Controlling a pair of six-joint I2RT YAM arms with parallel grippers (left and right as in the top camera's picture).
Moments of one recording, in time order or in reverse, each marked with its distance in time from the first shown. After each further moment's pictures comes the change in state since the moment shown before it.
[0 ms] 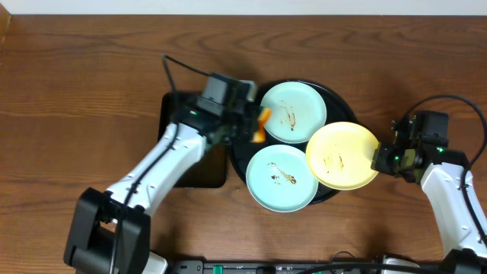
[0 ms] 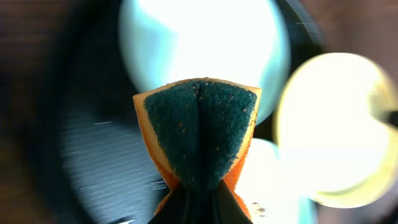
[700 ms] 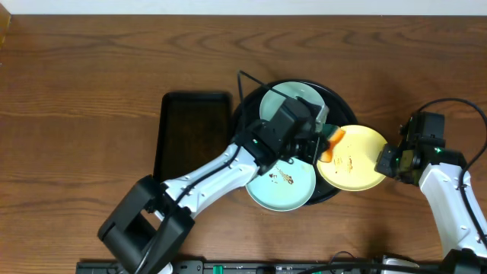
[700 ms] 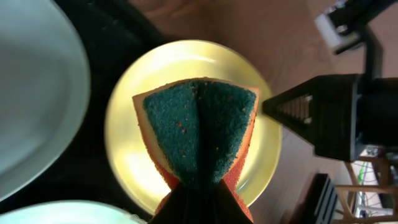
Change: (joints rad) left arm -0.354 0.136 0.002 0.435 0.035 -0.234; right arm 0.012 0.000 -0.008 -0.023 0.163 0.111
